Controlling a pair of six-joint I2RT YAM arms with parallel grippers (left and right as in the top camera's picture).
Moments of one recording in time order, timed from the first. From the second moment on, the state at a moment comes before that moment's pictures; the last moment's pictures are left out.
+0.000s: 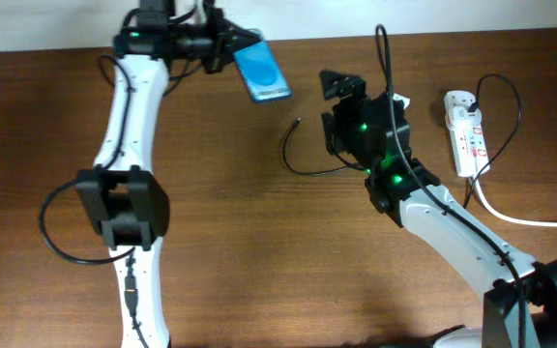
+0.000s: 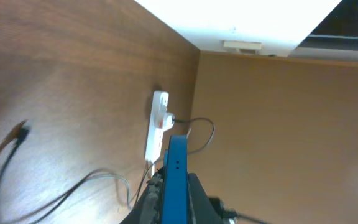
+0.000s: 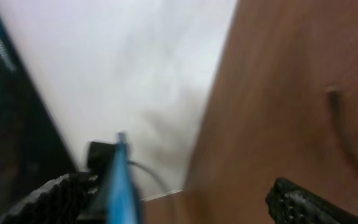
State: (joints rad) left arm -0.09 2.44 2.47 -0.80 1.04 -0.85; right arm 0.36 1.56 0.96 0.28 -0.05 1.56
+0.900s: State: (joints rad) left arm 0.05 2.44 2.47 -1.03 1.35 -0.53; right arm 0.35 2.34 2.00 -0.86 -0.20 0.74
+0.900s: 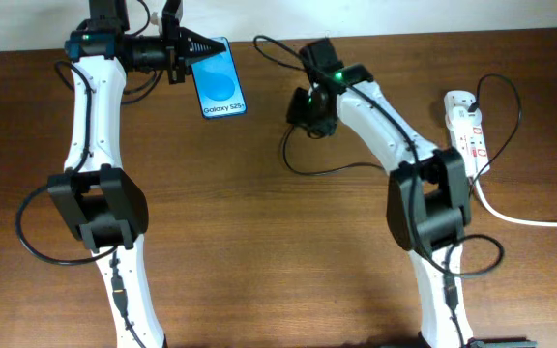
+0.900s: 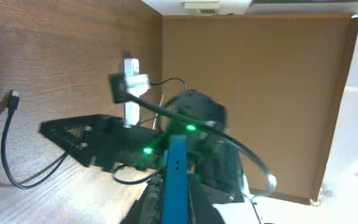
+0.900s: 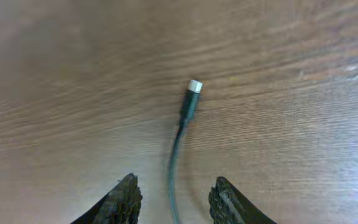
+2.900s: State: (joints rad) left arm 0.05 2.44 2.47 -1.03 1.33 -0.53; right arm 0.23 1.92 1.52 -0.94 -0.56 0.13
